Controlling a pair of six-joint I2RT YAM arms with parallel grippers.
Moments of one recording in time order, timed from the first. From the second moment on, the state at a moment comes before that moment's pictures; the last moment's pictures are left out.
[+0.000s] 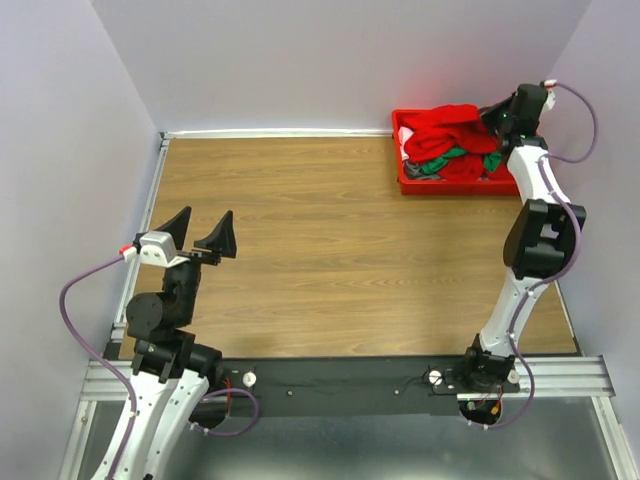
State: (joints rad) left arm -0.28 0.27 0.48 0.22 -0.09 -0.19; right arm -0.17 2.10 1.83 -0.06 -0.03 0.78
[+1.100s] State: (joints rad) left arm -0.28 0.22 0.48 0.22 -0.04 -0.19; right arm -0.03 1.28 1.96 -0.07 -0.65 0.59
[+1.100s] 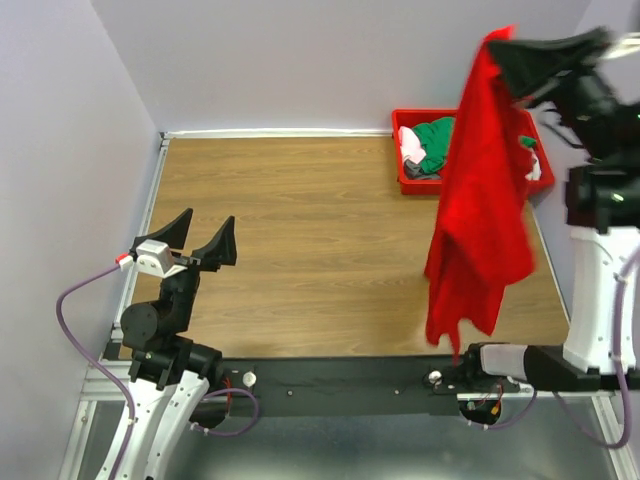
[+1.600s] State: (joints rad) left arm -0.28 0.22 0.48 0.21 -0.03 -0.20; right arm 0.68 1.91 1.79 -0.11 -0.41 0.47
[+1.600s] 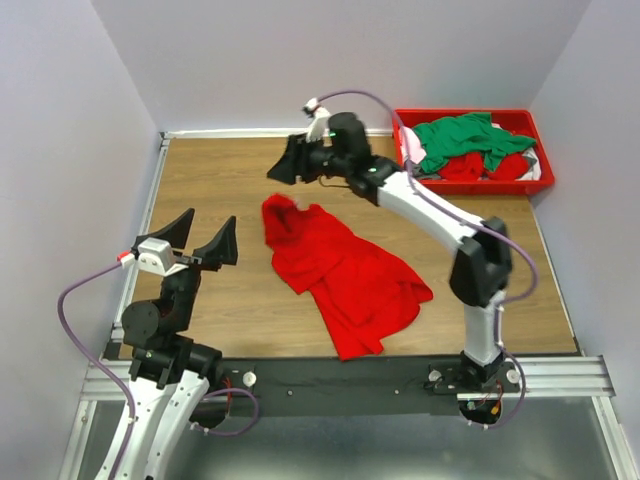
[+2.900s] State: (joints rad) left arm -0.28 0.33 0.48 0.18 -0.03 -0.21; right arm 0.30 1.20 0.64 -0.38 -0.27 0.56
